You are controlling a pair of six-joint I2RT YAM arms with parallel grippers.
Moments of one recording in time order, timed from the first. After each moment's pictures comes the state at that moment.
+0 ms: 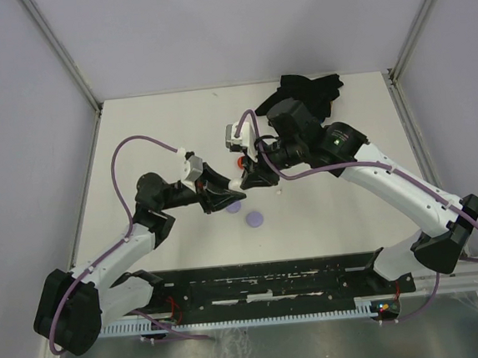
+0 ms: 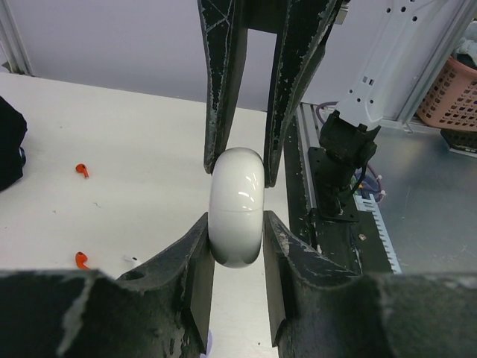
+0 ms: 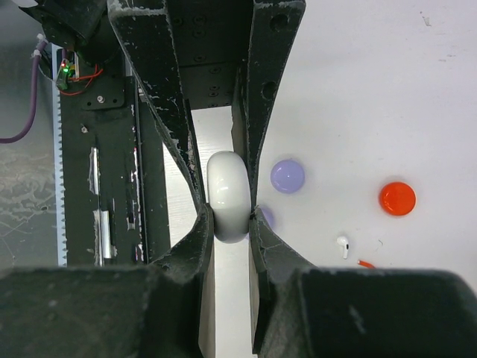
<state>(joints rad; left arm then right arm) -0.49 1.07 0.51 0.79 1.00 -0.28 0.83 1.44 1.60 -0.82 -0.52 -0.37</state>
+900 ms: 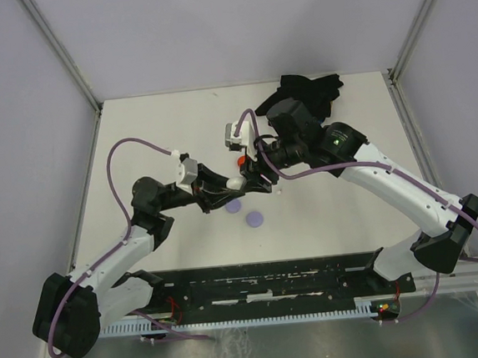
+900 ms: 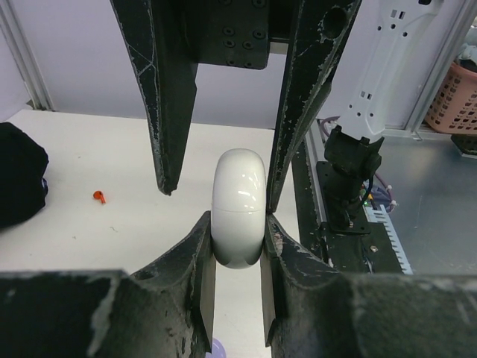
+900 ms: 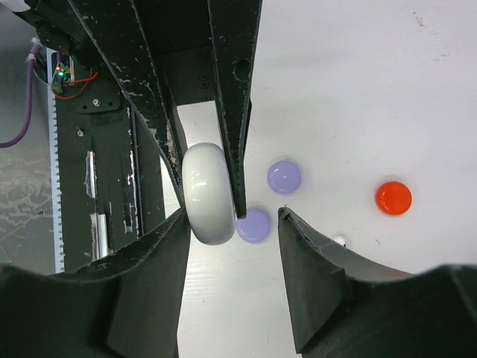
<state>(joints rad) -0.49 1.05 0.50 0.88 0.98 -0.30 0.83 1.44 1.60 -0.82 -0.51 -0.36</state>
